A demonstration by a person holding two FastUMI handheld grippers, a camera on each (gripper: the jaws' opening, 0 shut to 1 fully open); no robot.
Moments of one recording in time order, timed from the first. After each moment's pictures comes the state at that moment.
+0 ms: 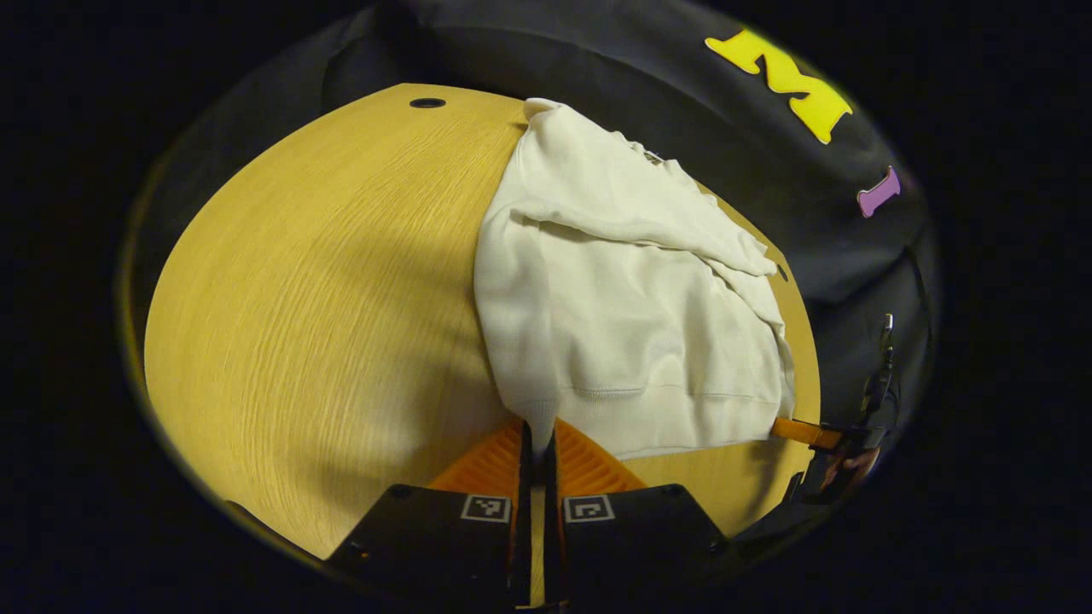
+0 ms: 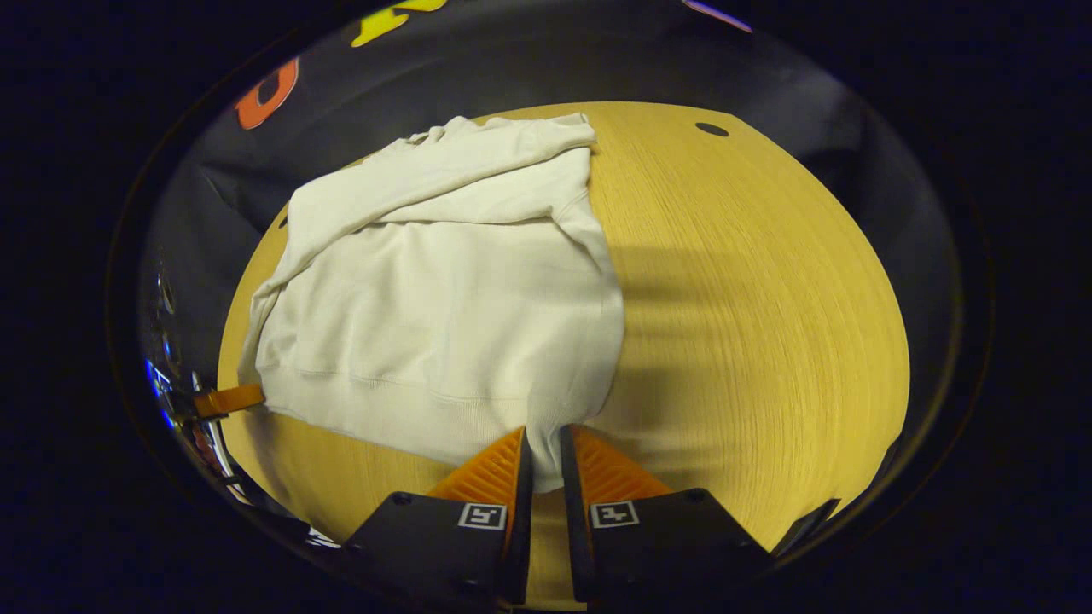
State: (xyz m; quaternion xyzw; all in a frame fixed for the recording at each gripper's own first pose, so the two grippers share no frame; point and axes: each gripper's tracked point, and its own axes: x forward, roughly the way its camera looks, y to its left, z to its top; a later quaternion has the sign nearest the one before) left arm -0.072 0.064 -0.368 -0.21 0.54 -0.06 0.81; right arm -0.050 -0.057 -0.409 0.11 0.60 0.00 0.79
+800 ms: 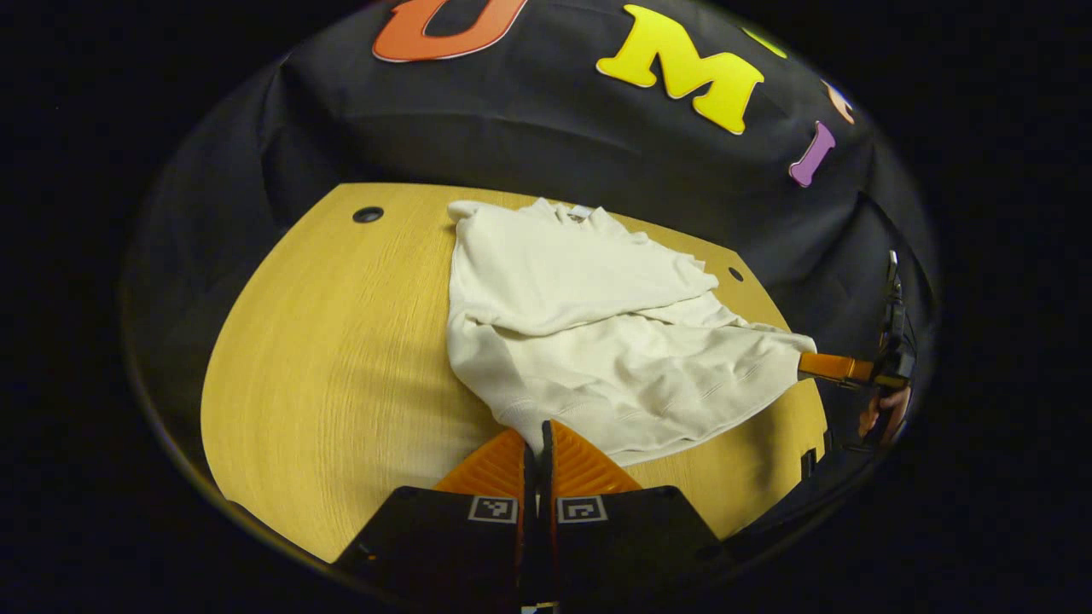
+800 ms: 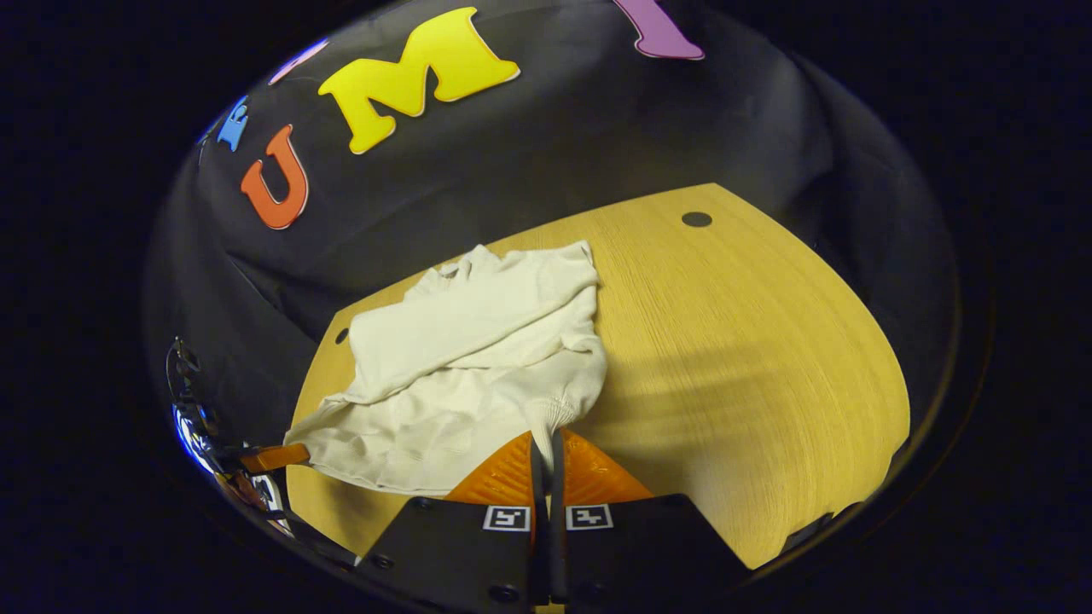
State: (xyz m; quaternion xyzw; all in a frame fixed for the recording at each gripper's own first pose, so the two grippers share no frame) left arm -0.016 0.068 -0.266 -0.09 0.43 -0.12 0.89; right arm 0.036 -0.058 -0.283 0.18 0.44 0.02 0.88
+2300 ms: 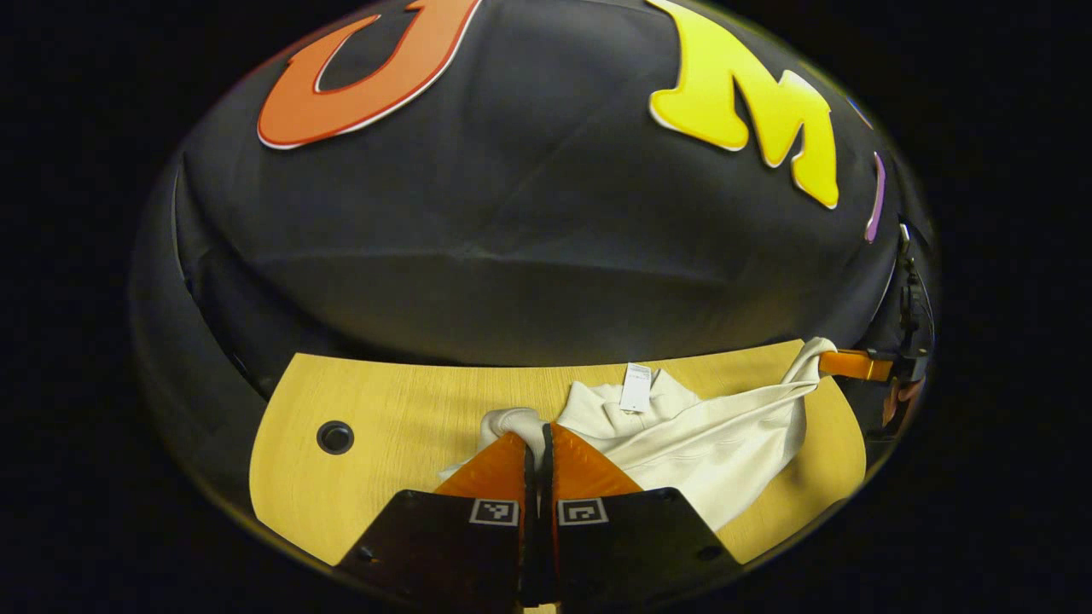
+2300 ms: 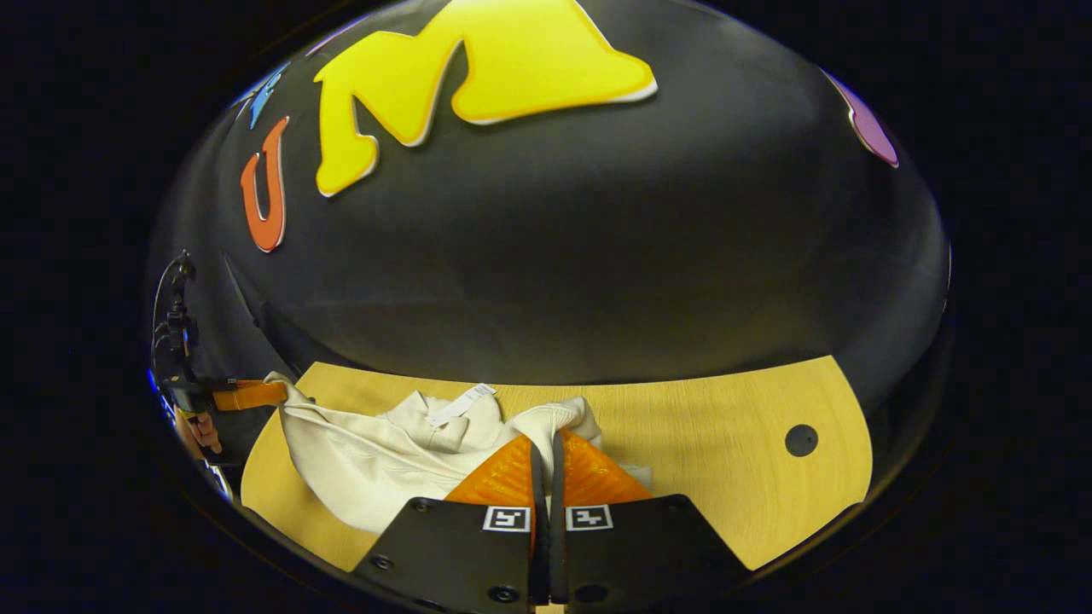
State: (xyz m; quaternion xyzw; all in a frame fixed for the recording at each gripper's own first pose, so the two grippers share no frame) left arm 0.320 0.073 -0.277 -0.05 0.34 -0.09 0.93; right arm 0.355 -0.033 -0.313 0.09 0.37 0.09 0.92
